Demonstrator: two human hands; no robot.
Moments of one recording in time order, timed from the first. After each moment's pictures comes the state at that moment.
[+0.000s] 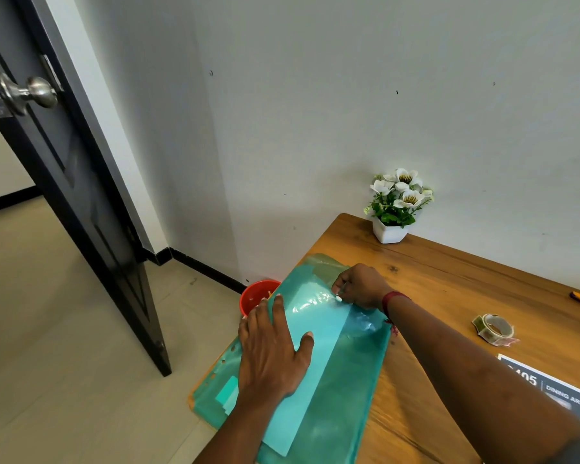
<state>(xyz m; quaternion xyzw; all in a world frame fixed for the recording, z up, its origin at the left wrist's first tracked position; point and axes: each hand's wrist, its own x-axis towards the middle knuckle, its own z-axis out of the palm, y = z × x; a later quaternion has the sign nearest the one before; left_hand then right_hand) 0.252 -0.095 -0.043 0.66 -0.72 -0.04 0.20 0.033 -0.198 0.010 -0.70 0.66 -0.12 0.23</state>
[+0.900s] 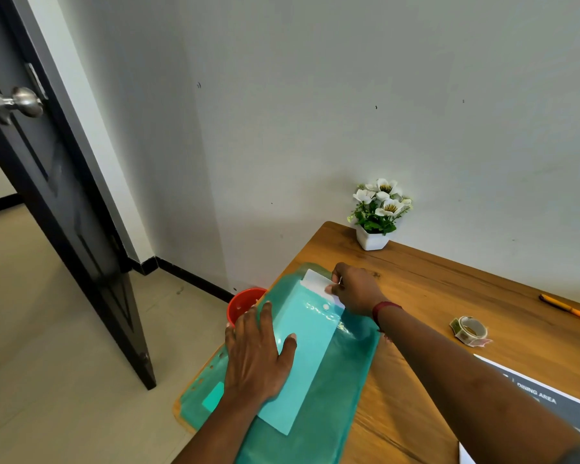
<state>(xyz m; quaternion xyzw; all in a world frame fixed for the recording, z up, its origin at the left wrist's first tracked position) 0.253 -0.096 -0.032 0.65 -0.73 -0.07 0.18 0.024 -0.186 0.013 -0.69 0.68 -0.20 0.15</state>
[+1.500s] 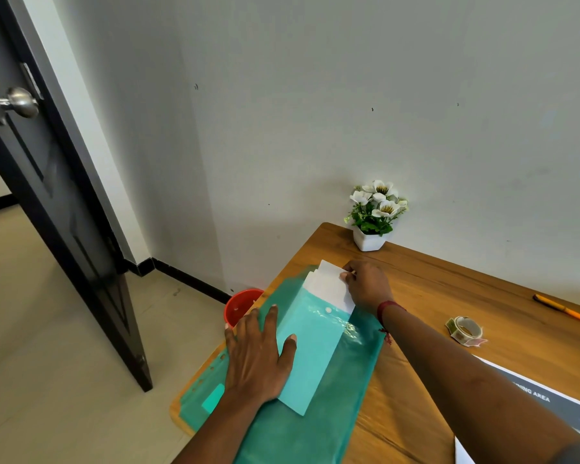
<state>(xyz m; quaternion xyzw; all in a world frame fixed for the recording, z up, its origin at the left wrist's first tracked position) 0.248 -0.095 -0.025 0.65 -0.74 -0.07 0.13 0.007 -0.186 0.015 -0.62 0.73 -0.27 0.11</state>
